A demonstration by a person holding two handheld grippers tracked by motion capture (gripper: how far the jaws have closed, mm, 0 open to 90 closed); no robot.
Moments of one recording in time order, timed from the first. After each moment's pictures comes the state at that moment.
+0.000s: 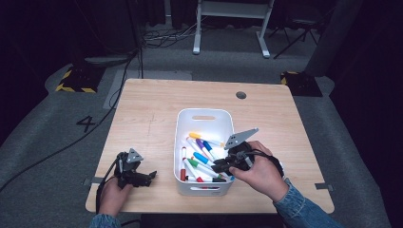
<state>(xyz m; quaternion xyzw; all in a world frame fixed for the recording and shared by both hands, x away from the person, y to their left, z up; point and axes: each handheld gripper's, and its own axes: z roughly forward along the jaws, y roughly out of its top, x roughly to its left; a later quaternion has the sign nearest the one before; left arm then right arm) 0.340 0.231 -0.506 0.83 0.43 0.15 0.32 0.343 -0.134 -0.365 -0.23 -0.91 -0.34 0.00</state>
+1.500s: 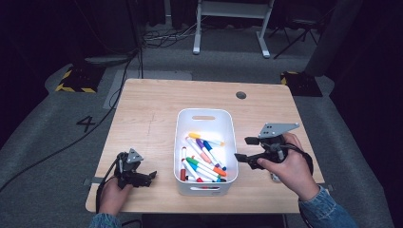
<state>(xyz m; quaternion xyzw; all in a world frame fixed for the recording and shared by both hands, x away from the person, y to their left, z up) 0.340 0.232 -0.505 0.83 0.43 0.15 0.31 0.353 -0.209 -0.342 -0.26 -0.86 -0.42 -0.11</state>
